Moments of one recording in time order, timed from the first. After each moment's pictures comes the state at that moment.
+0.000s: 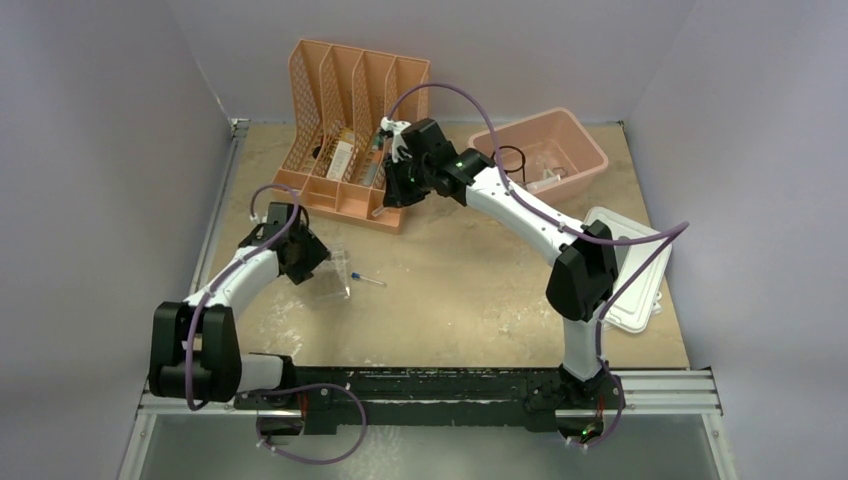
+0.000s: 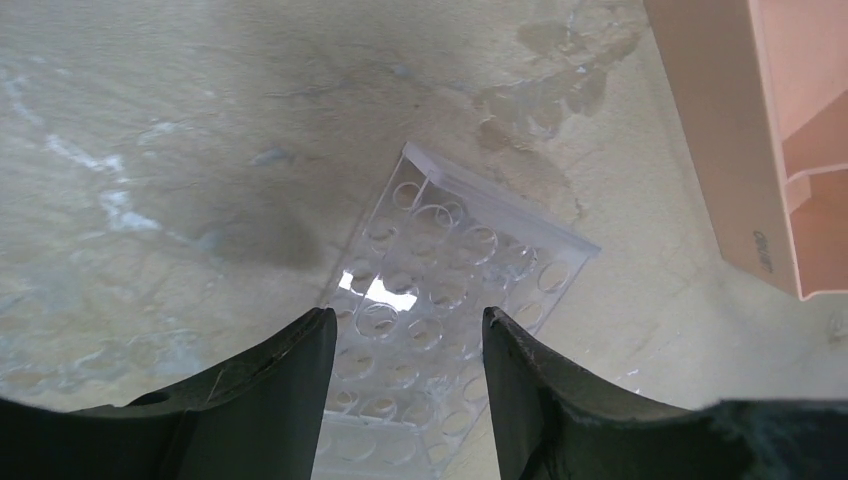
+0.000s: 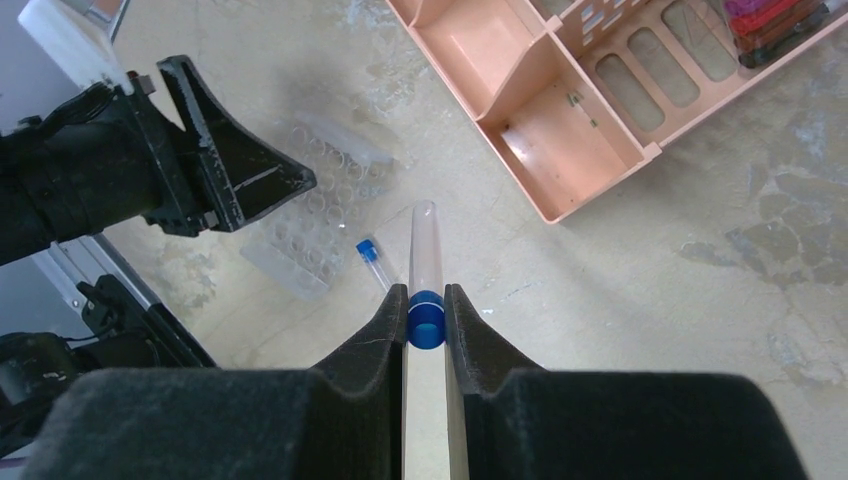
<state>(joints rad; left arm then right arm) -0.08 1.30 0.71 -0.46 -0.06 -0.83 0.74 1.95 1.87 -0.64 -0.17 0.30</state>
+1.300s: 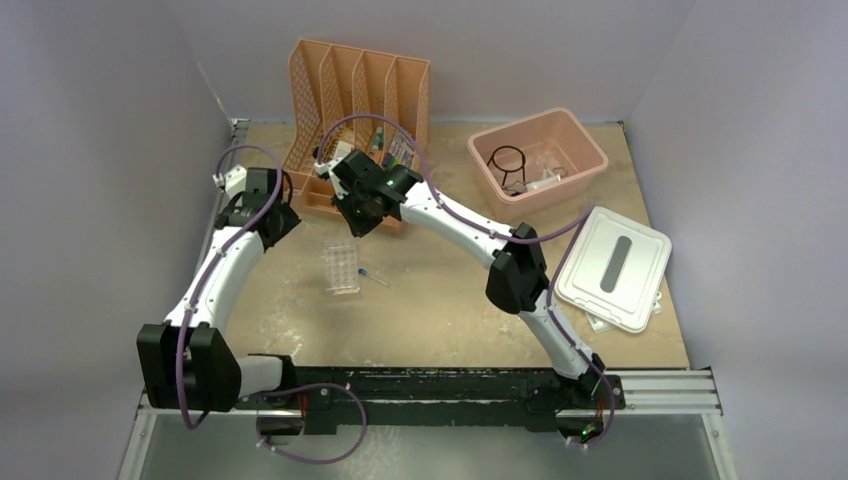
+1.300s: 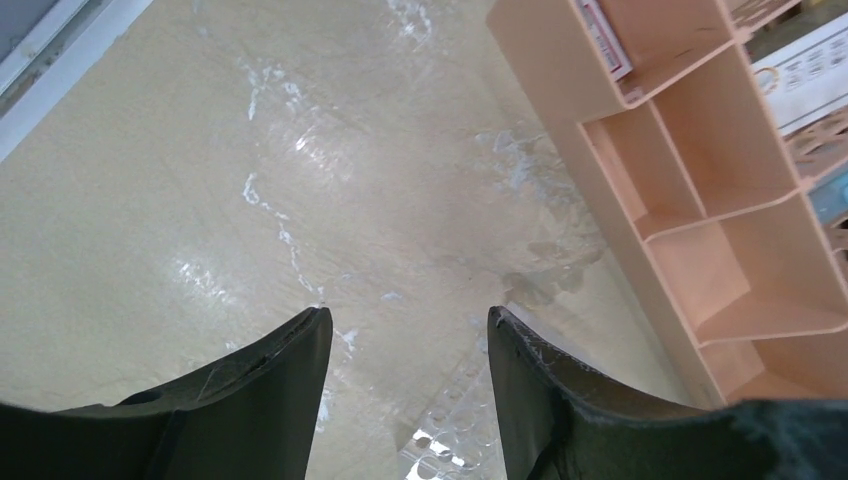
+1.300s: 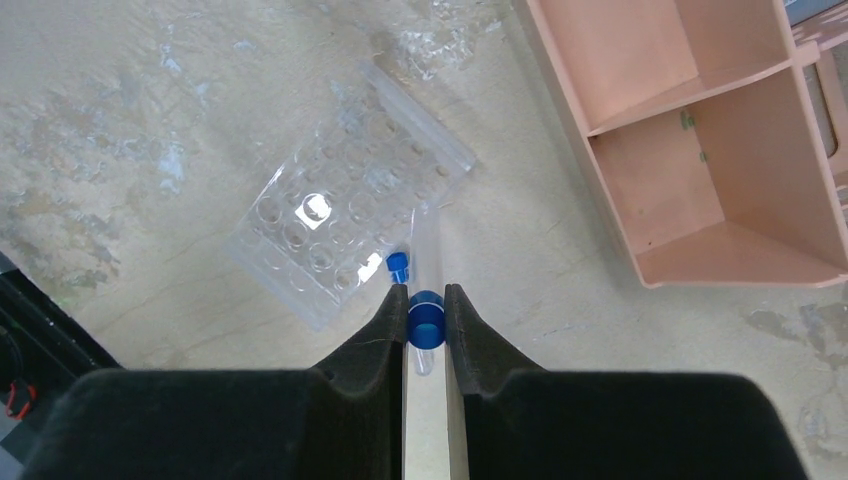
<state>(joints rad) -0.06 1.27 1.03 -0.68 -0.44 -0.73 0.93 2.34 2.34 -0.93 -0.01 0.14</state>
